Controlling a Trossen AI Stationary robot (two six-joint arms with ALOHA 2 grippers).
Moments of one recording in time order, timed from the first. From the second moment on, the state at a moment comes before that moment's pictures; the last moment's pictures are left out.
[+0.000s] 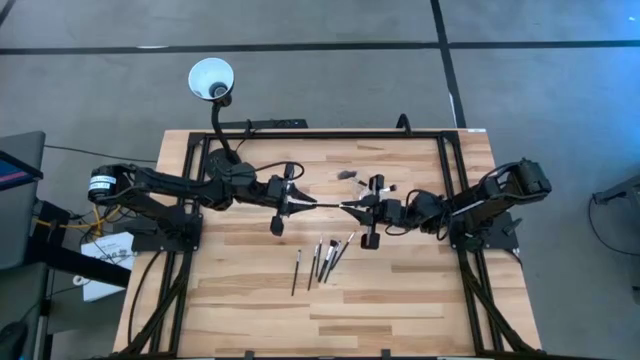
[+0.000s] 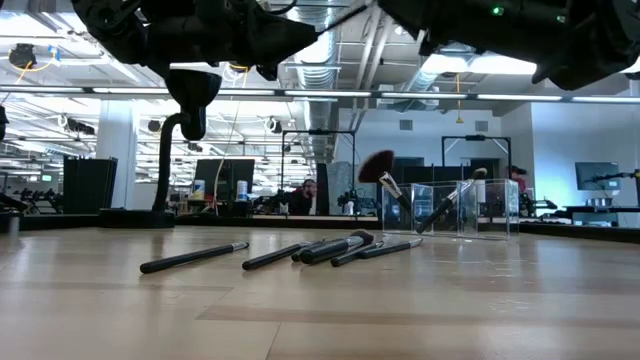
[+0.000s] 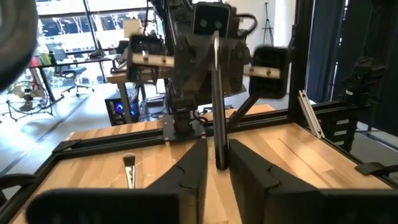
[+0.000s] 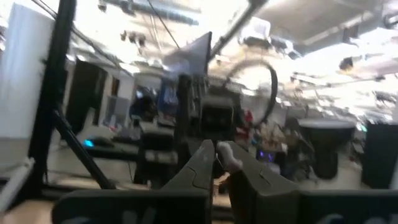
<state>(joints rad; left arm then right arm) 0.11 1.38 0.61 0.78 0.31 0.14 0.14 1.52 0.48 1.39 0.18 -0.31</state>
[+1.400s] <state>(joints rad) 0.11 1.38 0.61 0.76 0.23 0.13 0.10 0.94 0.60 -0.69 0.55 0.87</state>
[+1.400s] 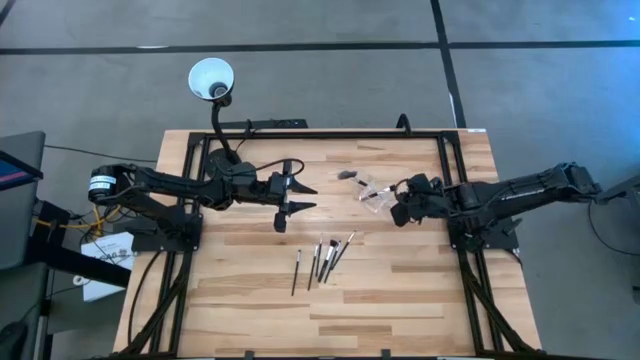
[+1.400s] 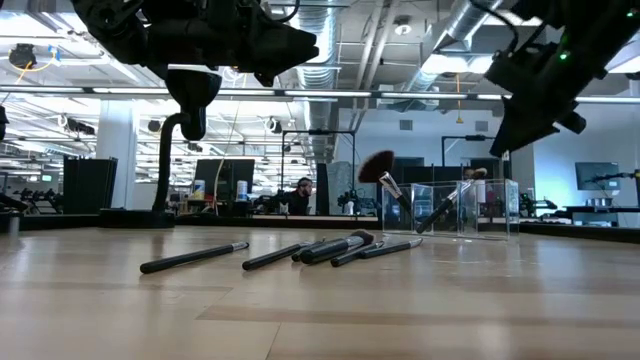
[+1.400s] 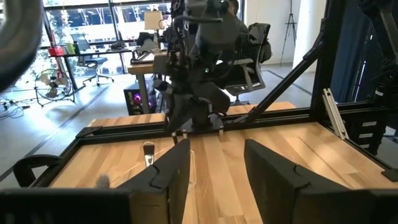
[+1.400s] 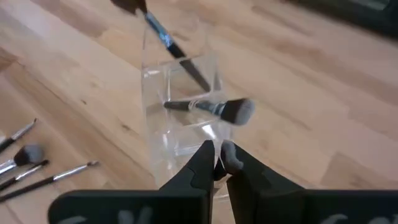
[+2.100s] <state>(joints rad) 0.11 1.38 0.61 0.74 0.23 0.13 0.04 1.02 0.62 -0.56 0.52 0.68</state>
